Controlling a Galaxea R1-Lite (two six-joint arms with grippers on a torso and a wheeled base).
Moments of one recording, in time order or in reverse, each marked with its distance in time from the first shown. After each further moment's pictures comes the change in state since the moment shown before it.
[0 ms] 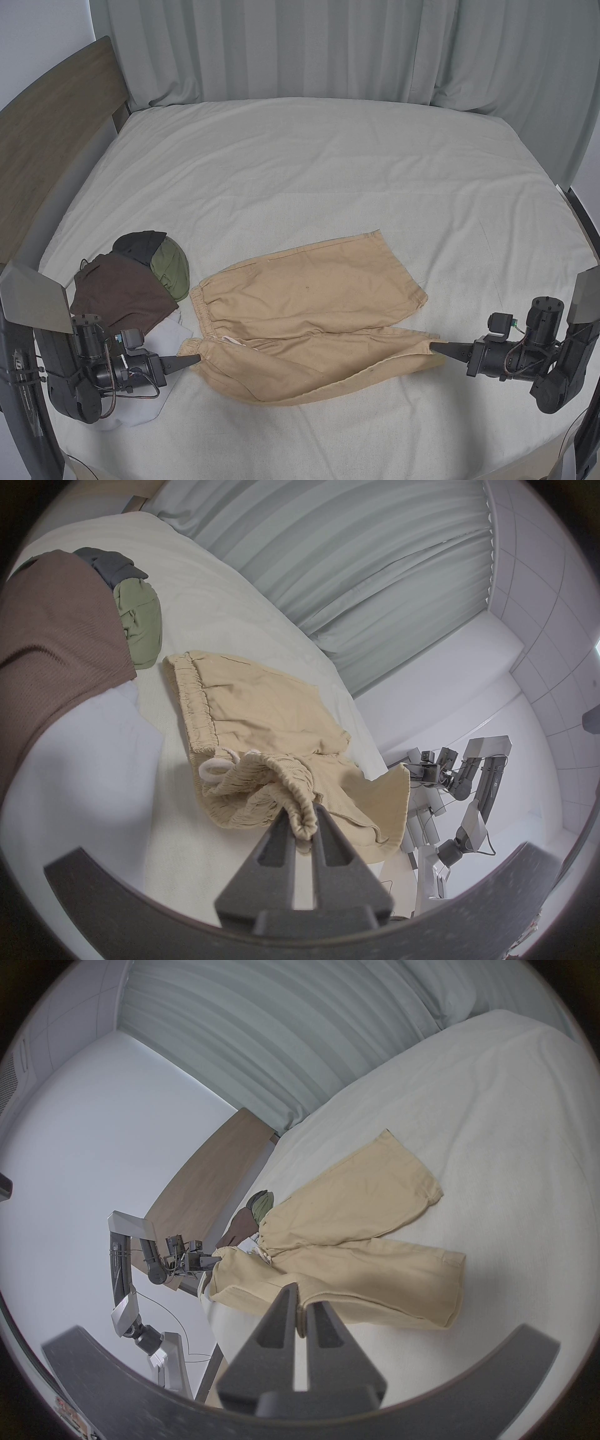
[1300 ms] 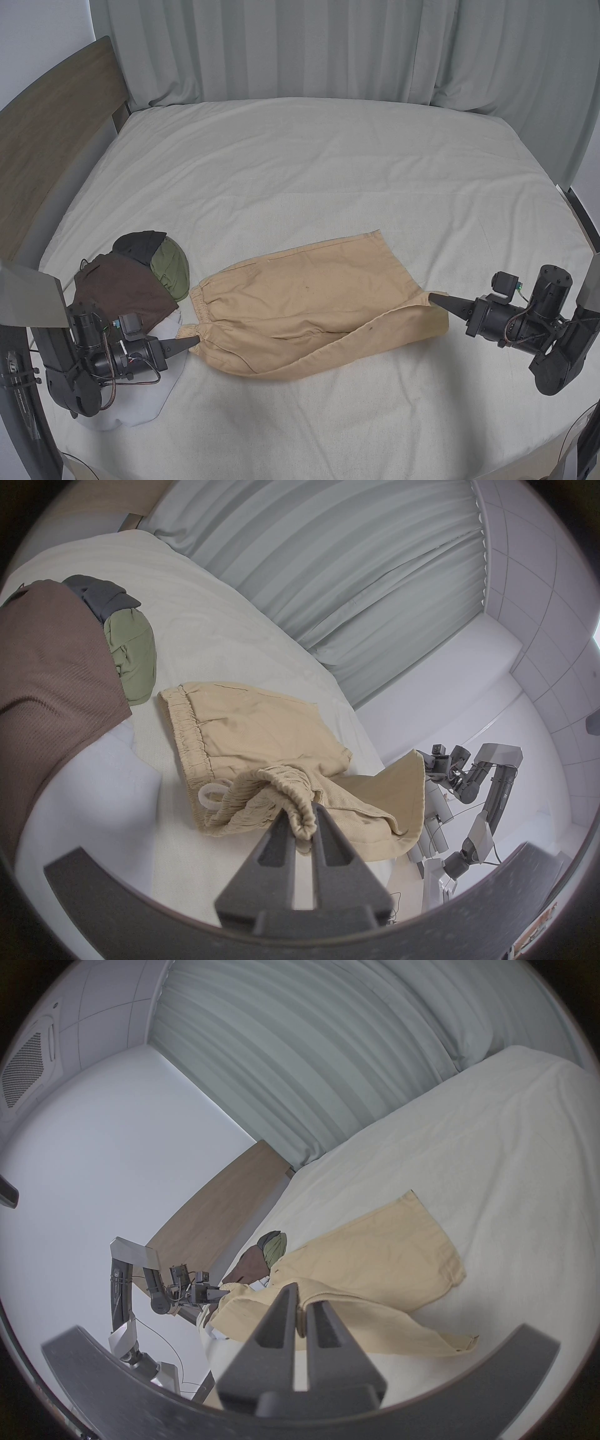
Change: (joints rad) left arm -0.021 -0.055 -0.052 0.000 0.061 -0.054; right arm 0.040 -0.093 -0.163 0.000 -0.062 0.090
